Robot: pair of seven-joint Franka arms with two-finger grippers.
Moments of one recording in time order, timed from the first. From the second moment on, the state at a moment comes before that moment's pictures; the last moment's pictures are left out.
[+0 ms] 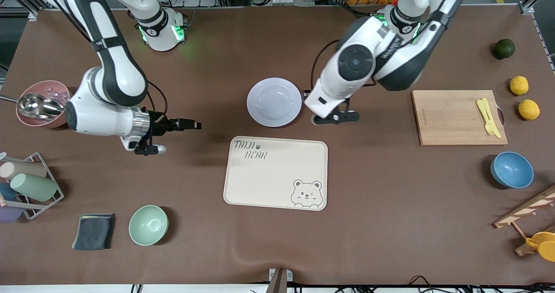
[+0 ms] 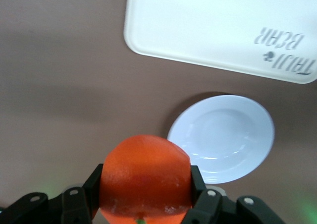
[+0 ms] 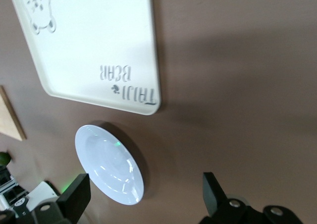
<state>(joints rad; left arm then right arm) -0.20 0.35 -0.55 -1.69 -0.04 1.85 -0.83 0.22 0.27 -0.01 -2.06 0.77 2.07 -0.20</state>
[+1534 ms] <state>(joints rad) -0.48 0.75 -0.53 -1.70 0.19 2.26 -1.32 0.27 0.36 -0.02 -2.19 1.01 2.10 -0.64</state>
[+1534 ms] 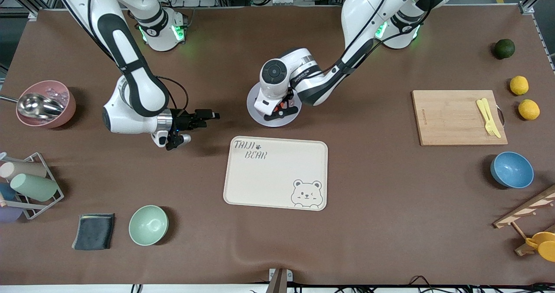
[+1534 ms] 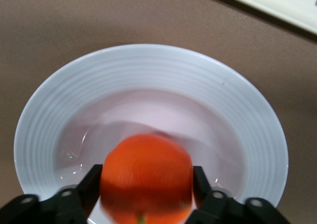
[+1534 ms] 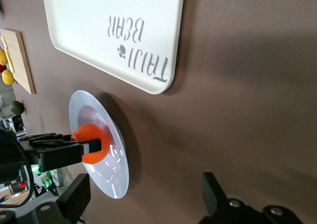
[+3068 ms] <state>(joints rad) -0.04 0.34 -0.52 -1.47 0.20 1.86 -0.92 0.40 0.53 -0.01 -2.21 1.42 2.09 -0.98</state>
